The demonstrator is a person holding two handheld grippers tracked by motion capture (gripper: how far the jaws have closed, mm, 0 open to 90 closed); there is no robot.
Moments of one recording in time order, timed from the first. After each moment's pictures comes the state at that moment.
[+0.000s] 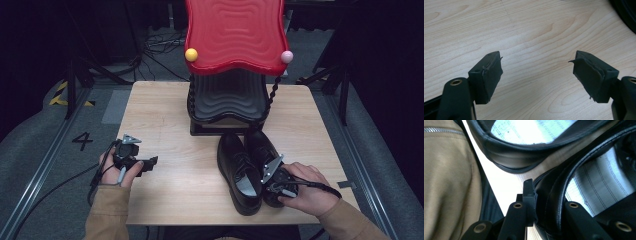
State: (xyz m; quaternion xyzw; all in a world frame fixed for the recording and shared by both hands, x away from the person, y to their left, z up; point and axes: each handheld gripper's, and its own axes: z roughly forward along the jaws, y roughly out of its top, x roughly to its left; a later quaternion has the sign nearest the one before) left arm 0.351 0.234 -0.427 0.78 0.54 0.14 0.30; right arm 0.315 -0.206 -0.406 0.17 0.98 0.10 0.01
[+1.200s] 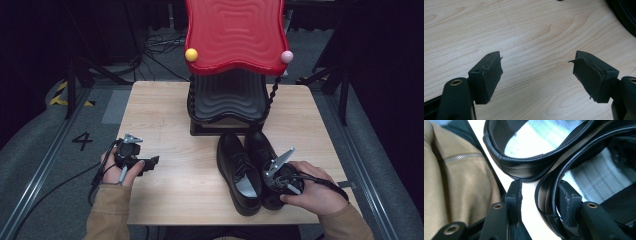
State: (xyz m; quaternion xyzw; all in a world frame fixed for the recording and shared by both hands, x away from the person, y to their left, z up) left arm 0.353 0.231 -0.426 0.78 0.53 0.14 0.30; right arm 0.315 -0.218 -0.389 0.25 0.95 0.17 -0.04
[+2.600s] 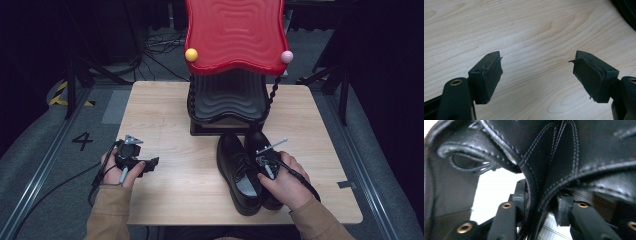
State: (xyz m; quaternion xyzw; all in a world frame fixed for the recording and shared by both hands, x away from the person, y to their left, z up) left arm 0.352 0.230 -0.430 0.78 0.53 0.14 0.29; right arm 0.351 -0.183 -0.423 0.52 0.84 0.16 0.01
